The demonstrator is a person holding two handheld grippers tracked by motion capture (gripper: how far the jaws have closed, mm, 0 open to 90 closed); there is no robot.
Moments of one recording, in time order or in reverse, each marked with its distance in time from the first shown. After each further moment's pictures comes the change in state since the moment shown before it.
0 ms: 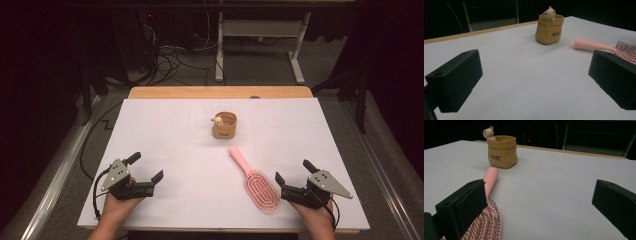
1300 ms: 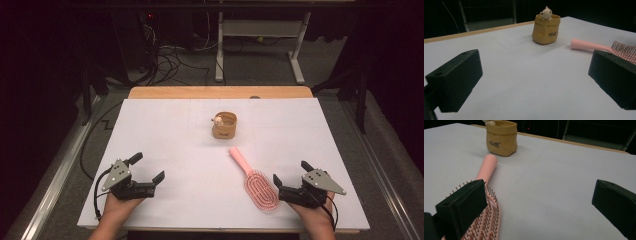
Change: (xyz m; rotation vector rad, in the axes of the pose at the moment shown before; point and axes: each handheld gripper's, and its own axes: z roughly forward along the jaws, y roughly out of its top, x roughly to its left) left arm -0.002 -0.001 0.002 0.003 -0.020 -0.001; right arm 0.005 0.002 0.004 0.096 -0.013 -0.053
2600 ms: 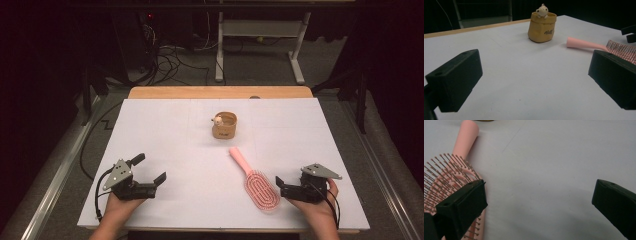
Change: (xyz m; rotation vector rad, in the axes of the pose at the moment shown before) left arm -0.001 -0.002 0.003 0.014 -0.040 -0.018; right arm -0.016 -0.004 0.016 0.289 -0.008 0.125
